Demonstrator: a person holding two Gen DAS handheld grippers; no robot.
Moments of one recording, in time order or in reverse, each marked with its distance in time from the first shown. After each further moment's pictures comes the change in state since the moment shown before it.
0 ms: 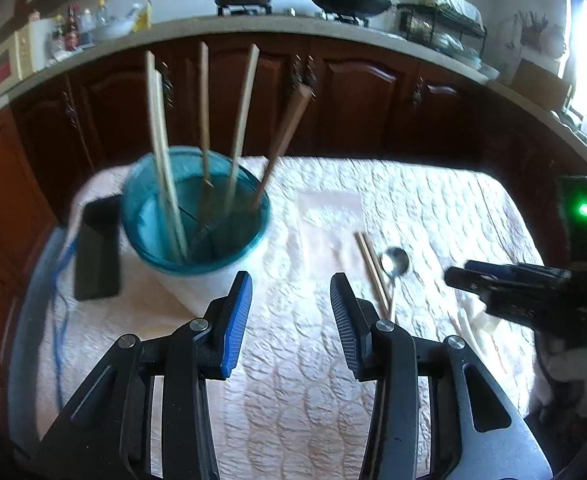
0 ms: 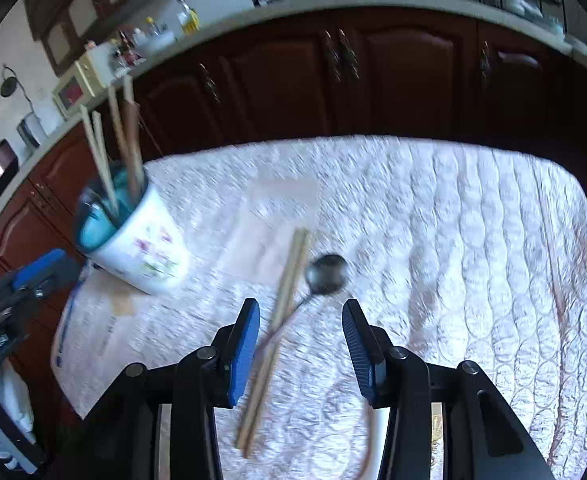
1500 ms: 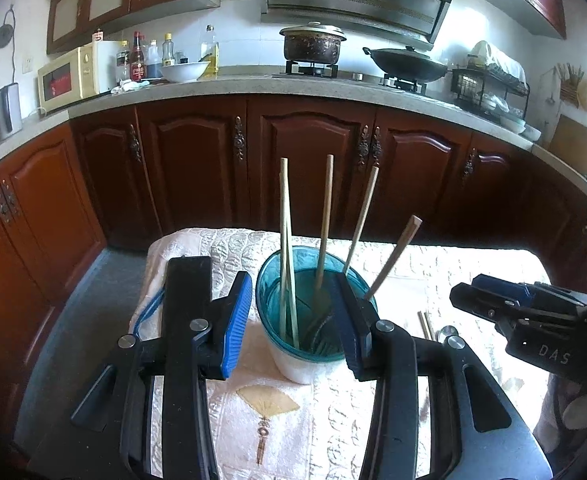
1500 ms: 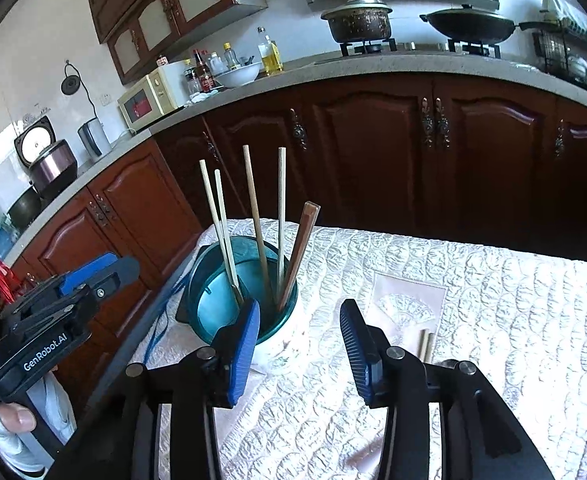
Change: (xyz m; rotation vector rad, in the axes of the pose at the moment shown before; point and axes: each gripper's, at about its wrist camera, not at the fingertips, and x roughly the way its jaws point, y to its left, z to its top) left arm -0.062 0.073 0.046 -0.097 -0.194 0.166; right arm -0.039 0.134 0.070 -0.152 -0.182 0.171
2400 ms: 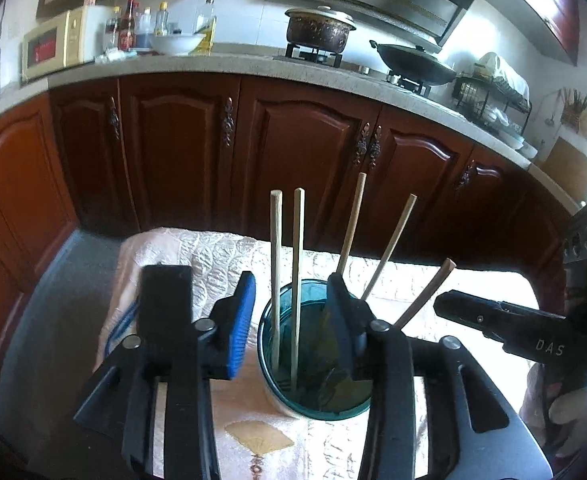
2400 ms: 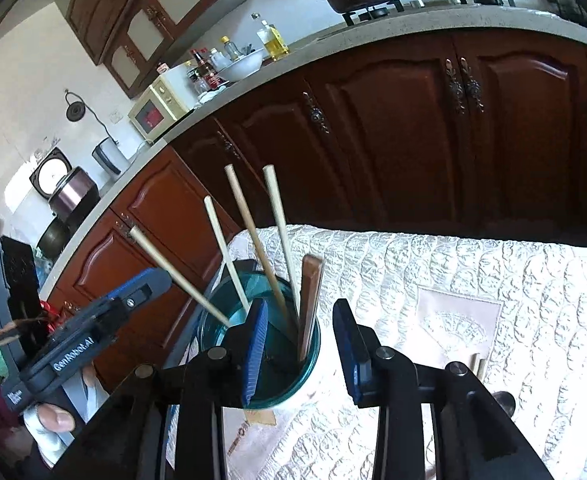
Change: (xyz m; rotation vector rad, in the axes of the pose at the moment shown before) left arm 0.053 0.031 0.040 -0.072 0.061 -0.091; right arm 0.060 -0.028 0.037 0.119 0.078 0.178
